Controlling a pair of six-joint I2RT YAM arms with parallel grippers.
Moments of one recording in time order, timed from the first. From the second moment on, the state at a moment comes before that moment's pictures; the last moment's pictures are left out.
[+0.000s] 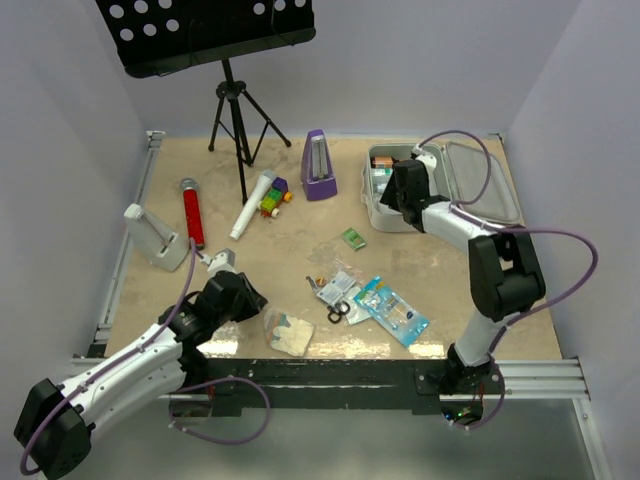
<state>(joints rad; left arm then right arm) -0.67 0.69 0.29 -0.35 -0.18 -0.96 0.31 1.80 1.13 -0.02 0.32 0.57</state>
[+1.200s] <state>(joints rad) -0.67 0.64 0.29 -0.36 -0.16 -0.97 0.69 1.81 1.01 -0.05 0.46 0.42</state>
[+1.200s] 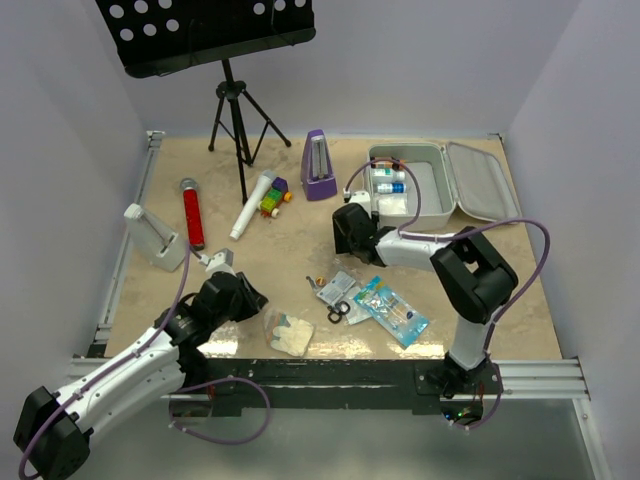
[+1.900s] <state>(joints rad) -0.67 0.65 0.28 -0.37 -0.16 -0.97 0.69 1.83 1.05 -0.07 0.43 0.43</state>
